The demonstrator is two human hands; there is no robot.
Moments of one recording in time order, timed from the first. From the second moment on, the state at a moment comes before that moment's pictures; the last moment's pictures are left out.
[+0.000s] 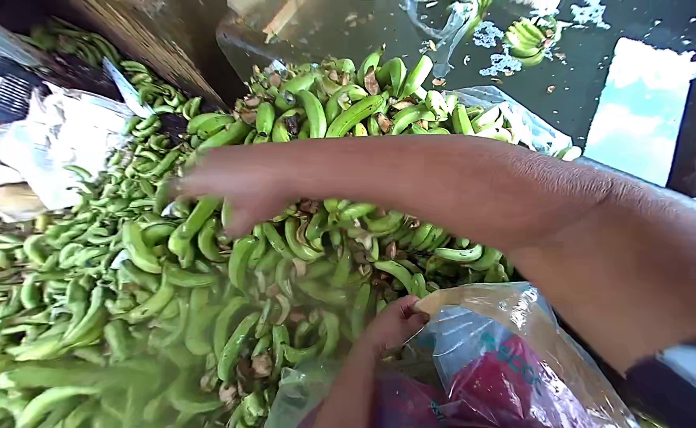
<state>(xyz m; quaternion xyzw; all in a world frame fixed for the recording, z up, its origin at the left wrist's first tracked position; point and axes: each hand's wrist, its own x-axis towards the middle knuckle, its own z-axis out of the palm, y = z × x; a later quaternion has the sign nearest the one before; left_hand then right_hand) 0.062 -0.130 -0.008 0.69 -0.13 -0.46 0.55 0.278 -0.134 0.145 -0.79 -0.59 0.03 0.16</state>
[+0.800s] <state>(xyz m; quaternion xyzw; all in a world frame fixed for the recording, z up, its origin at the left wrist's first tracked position) 0.068 -0.101 0.061 0.87 -0.08 -0.37 0.32 0.263 -0.252 -0.084 -0.92 -0.28 0.27 -0.08</state>
